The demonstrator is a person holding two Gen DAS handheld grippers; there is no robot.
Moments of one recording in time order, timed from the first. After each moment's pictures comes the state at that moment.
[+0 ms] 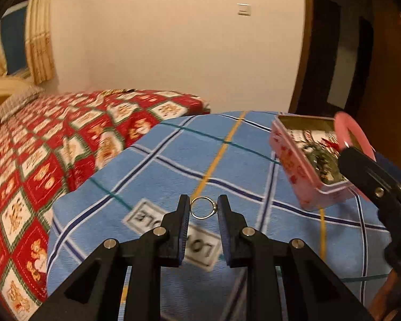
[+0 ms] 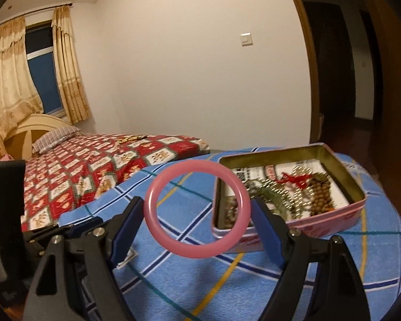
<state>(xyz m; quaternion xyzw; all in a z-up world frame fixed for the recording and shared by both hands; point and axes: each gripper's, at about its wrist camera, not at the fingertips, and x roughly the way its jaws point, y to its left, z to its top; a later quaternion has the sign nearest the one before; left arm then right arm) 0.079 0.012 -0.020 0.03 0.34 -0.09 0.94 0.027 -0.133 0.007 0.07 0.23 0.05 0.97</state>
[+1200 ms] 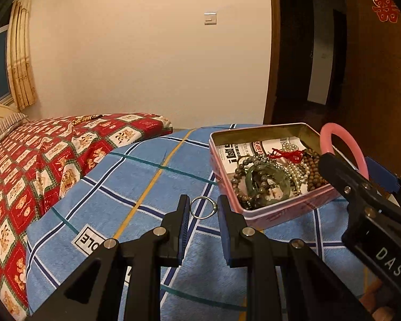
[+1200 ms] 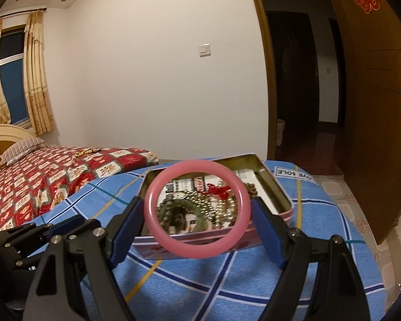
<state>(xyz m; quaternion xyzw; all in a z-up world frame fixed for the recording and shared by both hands) 0.069 -0.061 -0.001 0.05 0.30 -0.14 0.94 0.015 -0.207 0.011 0.07 0.21 -0.05 0.97</state>
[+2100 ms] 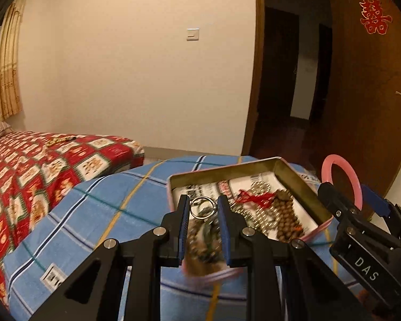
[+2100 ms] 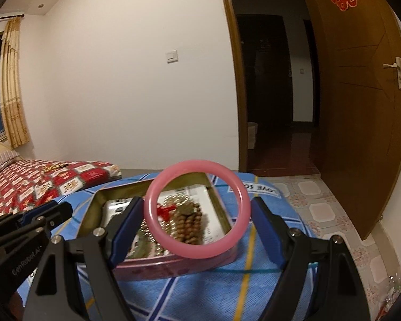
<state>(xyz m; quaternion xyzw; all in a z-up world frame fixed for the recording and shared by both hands) 0.099 -0.110 0.020 0.03 0.26 -0.19 0.95 0.030 -0.264 0.014 0.08 0.20 -0.12 0.97</state>
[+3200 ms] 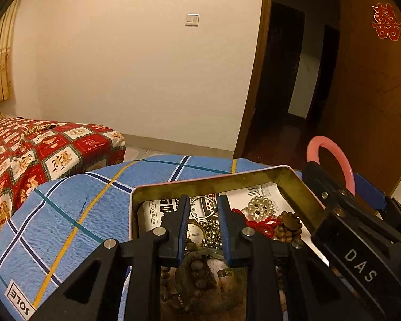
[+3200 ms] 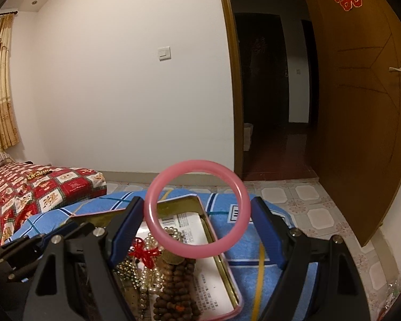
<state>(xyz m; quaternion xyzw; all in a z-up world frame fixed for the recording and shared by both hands) 0.162 -0.143 -0.003 0.01 0.30 -0.20 0.93 0.091 -0.285 0.016 0.07 0.21 -0.13 0.97</state>
